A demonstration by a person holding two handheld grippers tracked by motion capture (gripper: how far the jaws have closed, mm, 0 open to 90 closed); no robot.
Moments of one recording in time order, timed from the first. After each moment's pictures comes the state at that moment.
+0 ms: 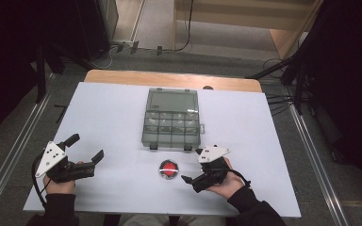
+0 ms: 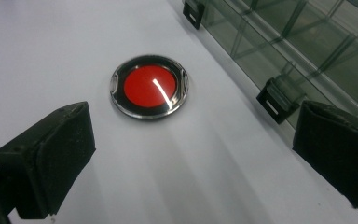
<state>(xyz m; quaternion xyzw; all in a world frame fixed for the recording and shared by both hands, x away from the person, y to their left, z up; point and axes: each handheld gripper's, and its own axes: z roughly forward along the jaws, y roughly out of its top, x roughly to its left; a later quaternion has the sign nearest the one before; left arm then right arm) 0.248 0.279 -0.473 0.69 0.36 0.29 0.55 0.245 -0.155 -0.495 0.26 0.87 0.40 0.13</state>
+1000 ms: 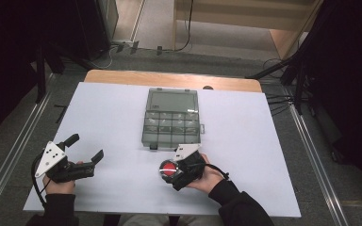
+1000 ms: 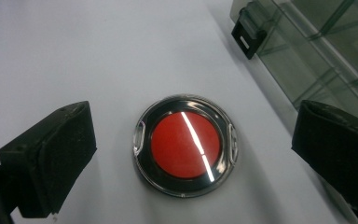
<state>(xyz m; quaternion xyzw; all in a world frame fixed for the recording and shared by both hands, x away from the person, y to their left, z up) 0.248 0.280 -0.473 0.69 0.36 0.30 0.55 0.266 -0.096 -0.504 0.22 0.89 0.38 0.09</state>
